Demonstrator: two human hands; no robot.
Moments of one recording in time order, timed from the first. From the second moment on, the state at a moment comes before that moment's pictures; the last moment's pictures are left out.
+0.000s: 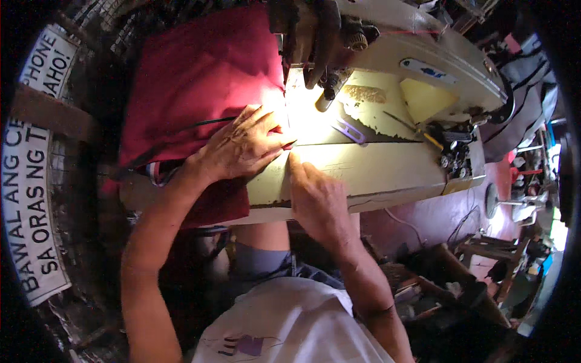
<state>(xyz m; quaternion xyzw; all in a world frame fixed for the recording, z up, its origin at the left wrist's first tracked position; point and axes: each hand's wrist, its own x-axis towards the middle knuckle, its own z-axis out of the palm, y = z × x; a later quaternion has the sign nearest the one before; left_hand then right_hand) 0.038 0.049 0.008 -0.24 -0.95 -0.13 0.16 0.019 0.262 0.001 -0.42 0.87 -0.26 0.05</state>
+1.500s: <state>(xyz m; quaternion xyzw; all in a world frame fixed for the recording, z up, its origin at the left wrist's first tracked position) 0.016 0.040 0.015 -0.27 -0.95 -0.01 0.16 -0.074 0.284 0.001 -0.38 0.88 -0.26 -0.10</state>
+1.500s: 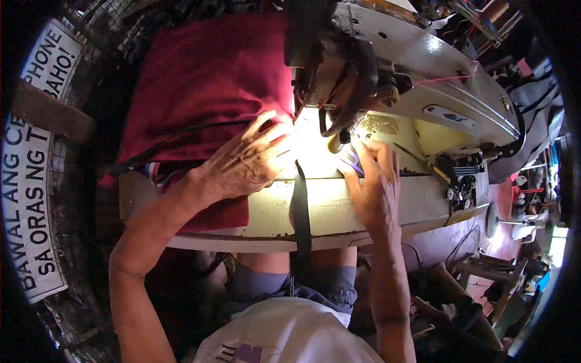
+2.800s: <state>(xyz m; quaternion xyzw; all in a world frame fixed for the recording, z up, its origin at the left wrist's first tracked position) 0.021 0.038 0.006 -0.30 -0.93 -0.12 0.17 0.026 0.236 0.000 -0.38 0.90 -0.21 -0.01</state>
